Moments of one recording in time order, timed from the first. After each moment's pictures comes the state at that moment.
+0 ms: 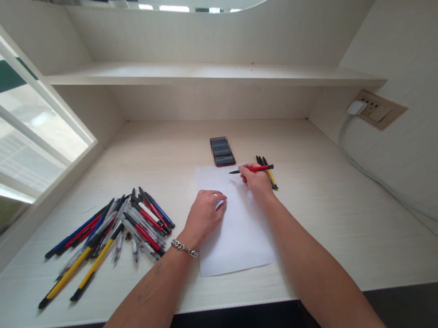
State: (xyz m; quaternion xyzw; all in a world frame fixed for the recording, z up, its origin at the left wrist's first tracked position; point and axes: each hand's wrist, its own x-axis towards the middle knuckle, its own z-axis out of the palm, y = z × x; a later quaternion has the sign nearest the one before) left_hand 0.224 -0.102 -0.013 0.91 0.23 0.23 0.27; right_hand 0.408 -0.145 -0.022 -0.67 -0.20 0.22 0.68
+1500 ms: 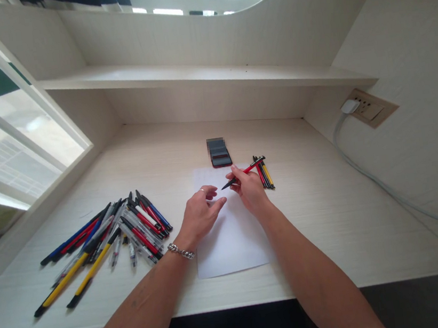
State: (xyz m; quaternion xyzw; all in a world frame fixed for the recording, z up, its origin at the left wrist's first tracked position) left_hand 0.223 -0.103 -0.007 0.82 0.33 0.26 0.40; right_hand 0.372 -0.153 0.004 -0.55 -0.18 0.36 0.73
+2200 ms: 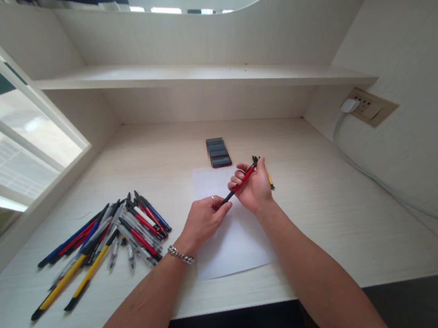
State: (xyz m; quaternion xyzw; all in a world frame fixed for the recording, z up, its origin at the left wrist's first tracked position) left_hand 0.224 -0.116 0.006 0.85 0.28 0.19 0.40; right_hand 0.380 -0.162 0.021 -0.30 -0.08 0.51 0.80
